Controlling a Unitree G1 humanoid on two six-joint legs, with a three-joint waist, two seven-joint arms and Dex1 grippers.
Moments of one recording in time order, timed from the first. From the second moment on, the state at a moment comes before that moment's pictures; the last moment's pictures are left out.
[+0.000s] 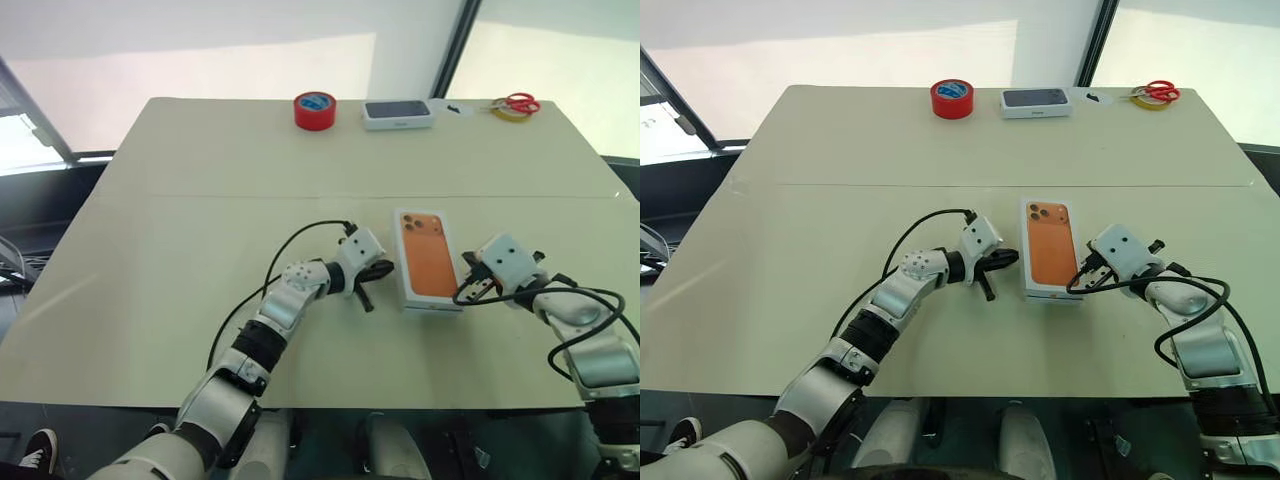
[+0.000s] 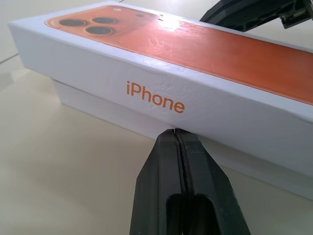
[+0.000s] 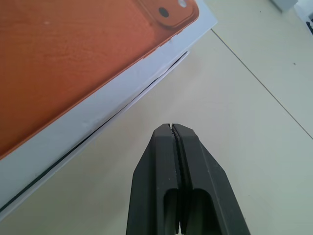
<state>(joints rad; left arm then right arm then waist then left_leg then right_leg) -0.66 -0.01 -0.33 0.47 -0.01 0.15 -0.72 -0.15 -0.75 -0.09 -0.06 0.01 0.27 0.57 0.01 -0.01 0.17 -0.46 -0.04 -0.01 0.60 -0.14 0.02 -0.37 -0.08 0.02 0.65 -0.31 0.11</state>
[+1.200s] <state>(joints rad) -0.69 -0.03 -0.29 0.57 -0.02 0.13 -0.70 -0.13 -0.73 -0.15 -0.11 0.15 0.25 0.68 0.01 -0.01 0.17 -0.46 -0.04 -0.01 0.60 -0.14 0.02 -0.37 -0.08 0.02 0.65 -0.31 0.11</state>
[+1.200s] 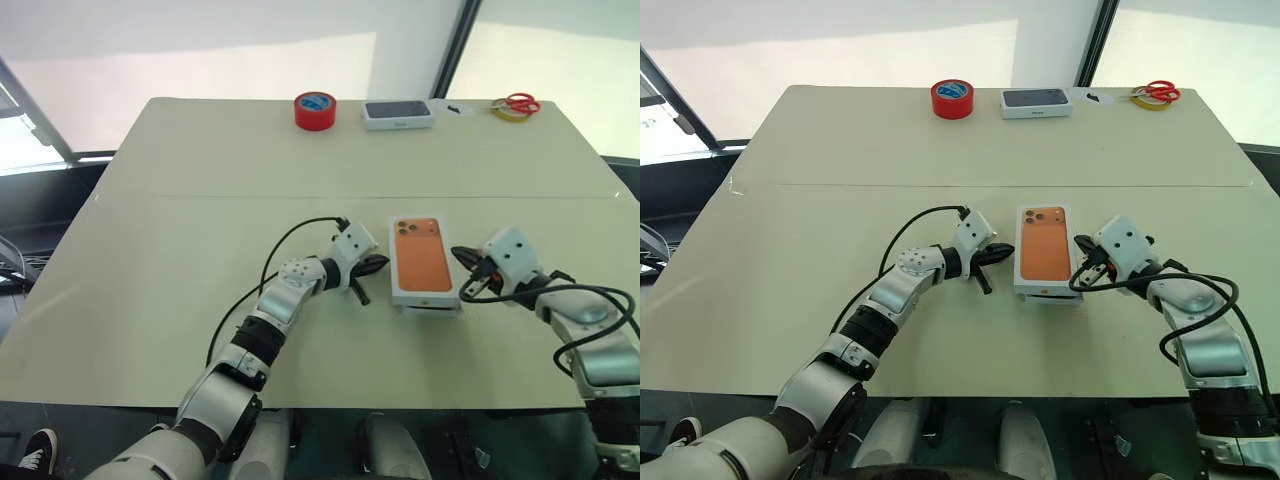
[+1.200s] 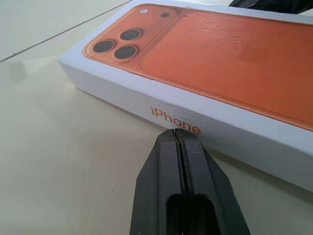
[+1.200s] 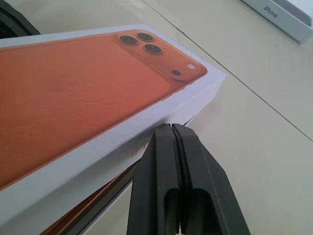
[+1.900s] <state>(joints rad) -0.70 -0.04 -0.32 0.57 0.00 0.12 -0.76 -0.04 -0.76 -0.19 -0.16 0.16 0.26 0.71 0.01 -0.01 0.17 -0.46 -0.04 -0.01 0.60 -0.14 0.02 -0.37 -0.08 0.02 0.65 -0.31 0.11</state>
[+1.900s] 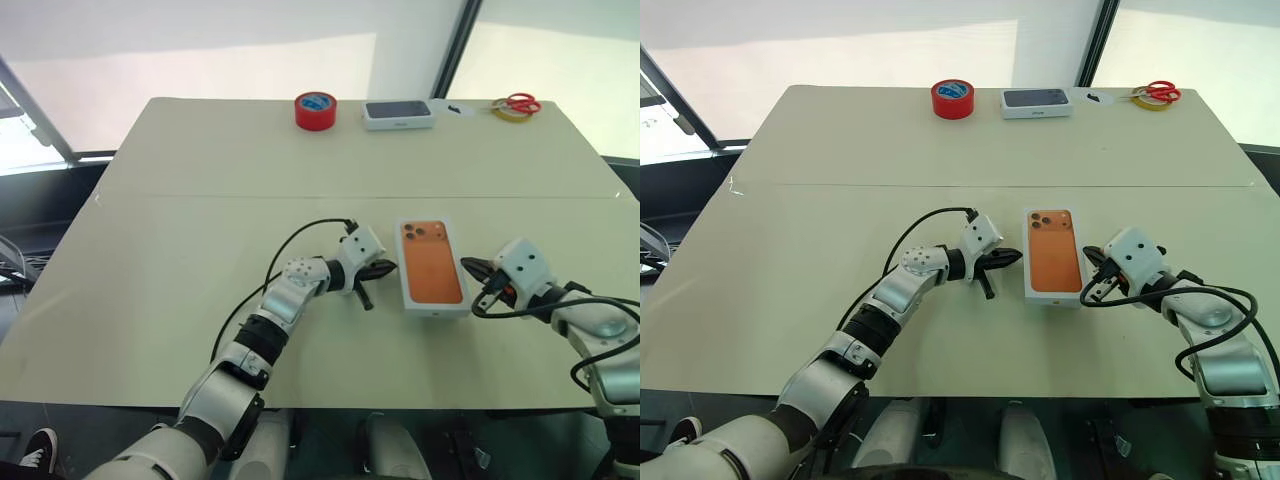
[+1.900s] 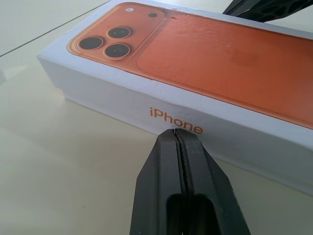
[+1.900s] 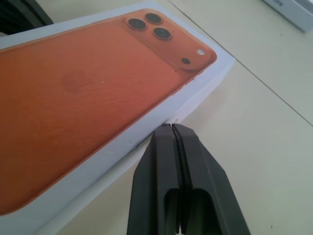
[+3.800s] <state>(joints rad) -0.37 0.63 0.01 -0.02 -0.28 0.33 -1.07 -0.02 -0.92 -0.33 -0.05 0.42 0.28 1.11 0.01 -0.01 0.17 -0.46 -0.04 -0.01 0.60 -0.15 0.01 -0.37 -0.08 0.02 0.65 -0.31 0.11</state>
